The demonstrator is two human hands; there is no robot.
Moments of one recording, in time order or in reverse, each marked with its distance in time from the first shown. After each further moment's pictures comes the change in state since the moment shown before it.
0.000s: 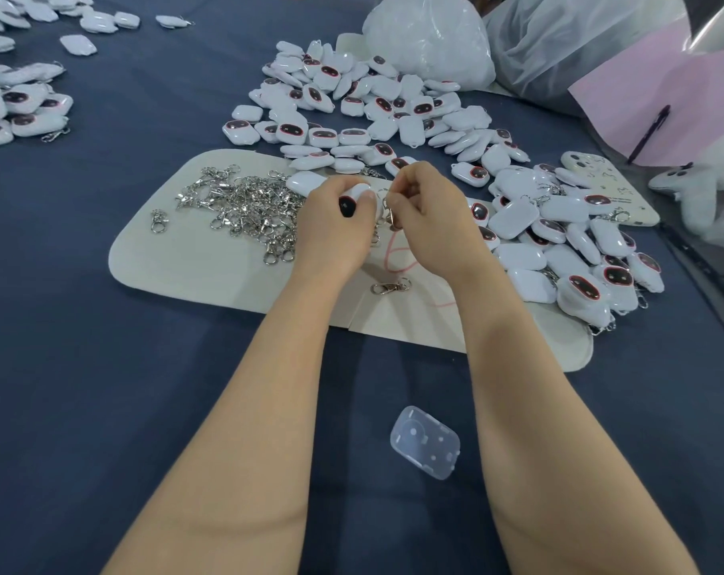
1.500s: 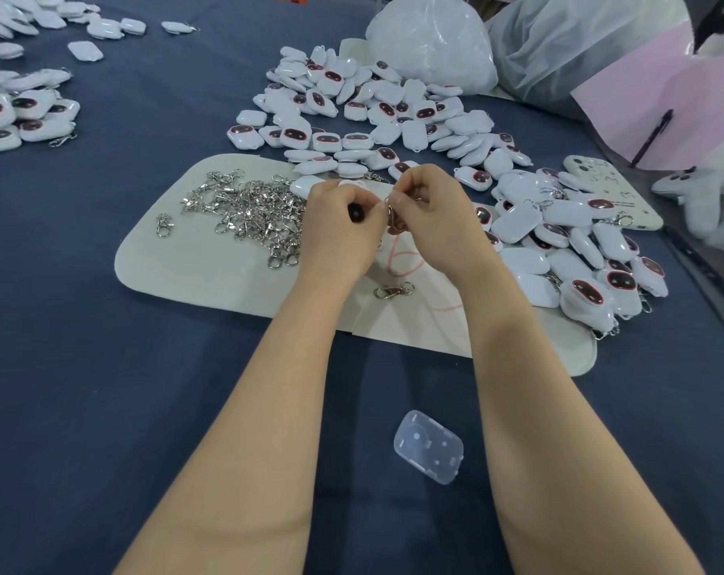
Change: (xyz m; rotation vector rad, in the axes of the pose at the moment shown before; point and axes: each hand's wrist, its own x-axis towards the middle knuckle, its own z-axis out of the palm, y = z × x) left_hand 0.003 0.000 0.001 0.134 0.009 0.073; right_hand 0.002 -0.008 -0.001 0.212 0.009 0.136
